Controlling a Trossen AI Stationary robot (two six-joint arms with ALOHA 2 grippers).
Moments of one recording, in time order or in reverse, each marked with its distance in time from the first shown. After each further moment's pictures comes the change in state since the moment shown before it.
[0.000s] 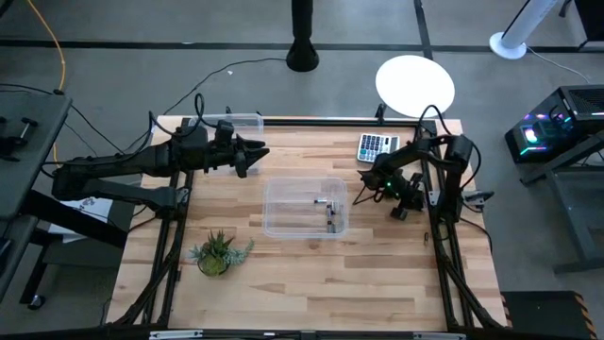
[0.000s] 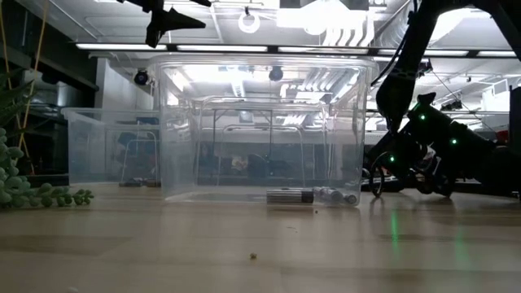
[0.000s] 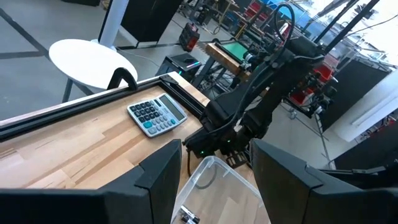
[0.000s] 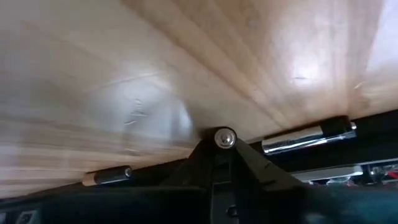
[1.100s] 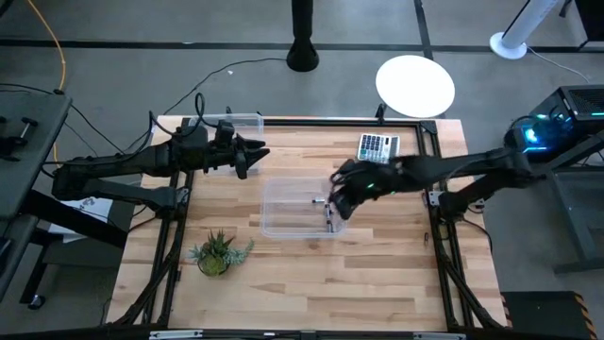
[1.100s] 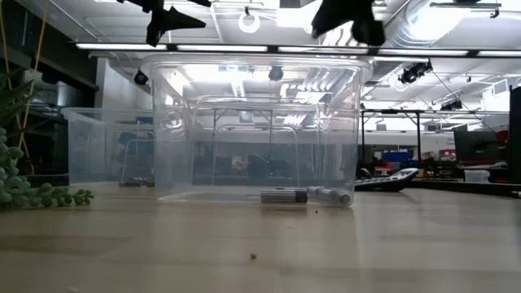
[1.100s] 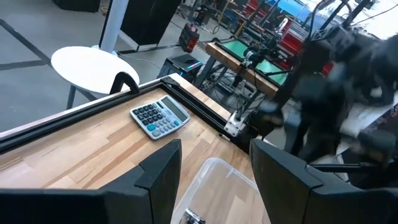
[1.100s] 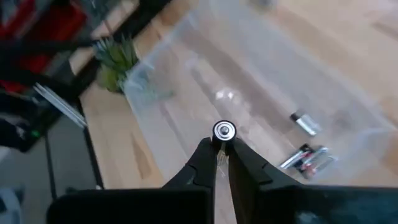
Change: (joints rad) left arm 0.000 0.000 0.000 0.000 0.000 0.053; right arm 0.512 -0.561 0.525 0.578 0.122 0.598
